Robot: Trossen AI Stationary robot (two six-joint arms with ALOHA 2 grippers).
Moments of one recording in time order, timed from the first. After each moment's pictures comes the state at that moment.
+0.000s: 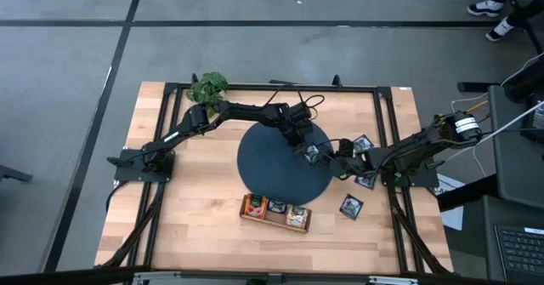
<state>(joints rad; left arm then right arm) 0.31 2.46 1.83 -0.41 0.57 -0.20 0.17 1.38 0.38 0.10 0.59 1.87</state>
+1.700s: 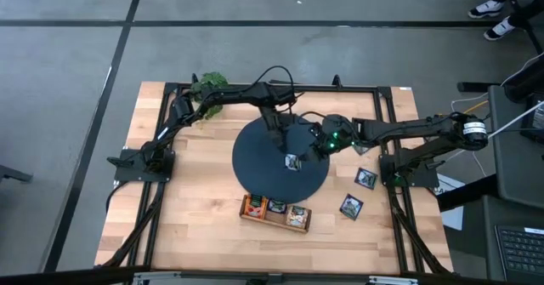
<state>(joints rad) 0.42 2.25 1.82 -0.96 1.08 0.43 -0.13 1.30 0.75 -0.08 -0.31 0.91</state>
